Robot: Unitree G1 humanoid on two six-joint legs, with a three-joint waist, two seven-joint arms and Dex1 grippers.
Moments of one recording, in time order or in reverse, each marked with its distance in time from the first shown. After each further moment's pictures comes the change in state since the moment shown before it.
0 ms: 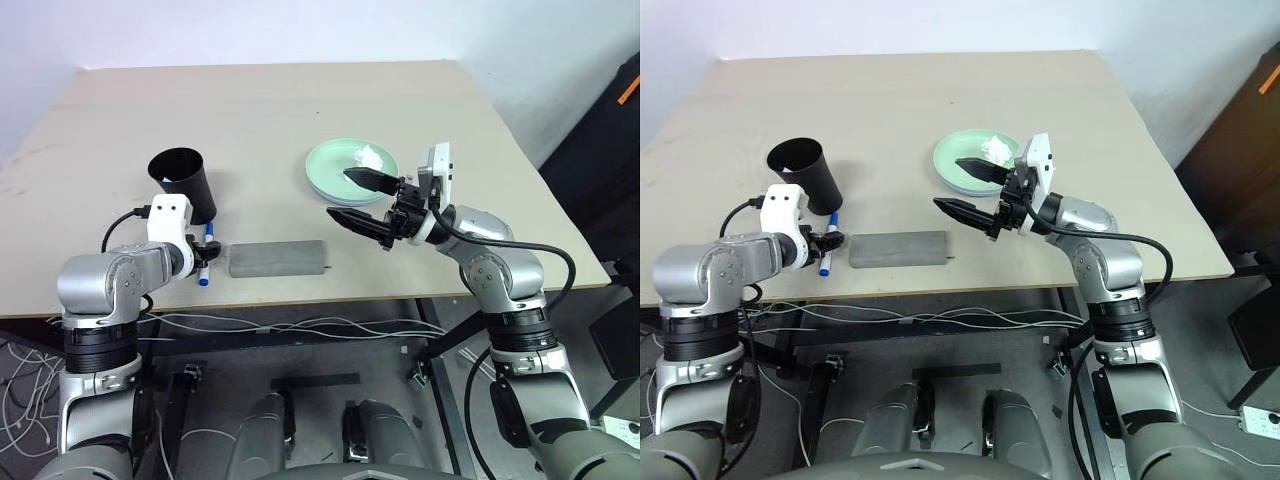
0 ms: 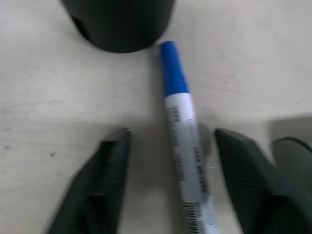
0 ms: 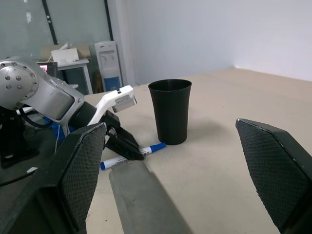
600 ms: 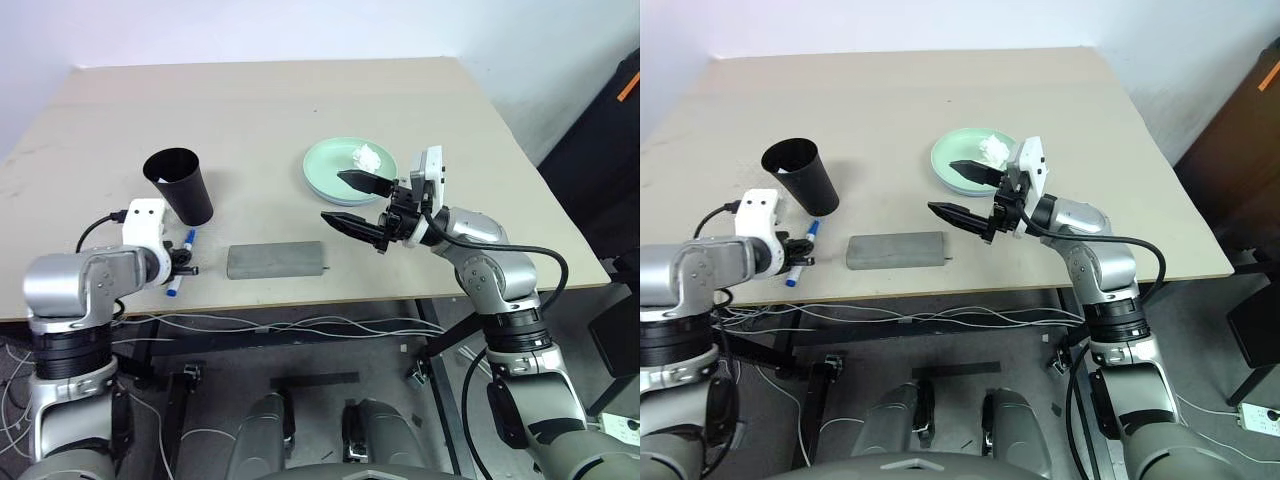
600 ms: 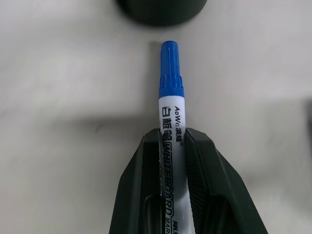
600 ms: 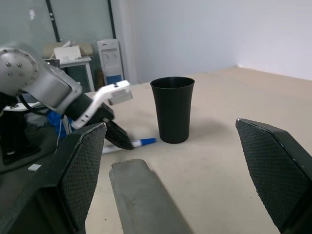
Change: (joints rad) left arm 0.034 0.129 0.043 -0.044 -0.012 0.127 -0.105; right arm -0.002 0.014 0.017 0.011 -0.018 -0.025 0.015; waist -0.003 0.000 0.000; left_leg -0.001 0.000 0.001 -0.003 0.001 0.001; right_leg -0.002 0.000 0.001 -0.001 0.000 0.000
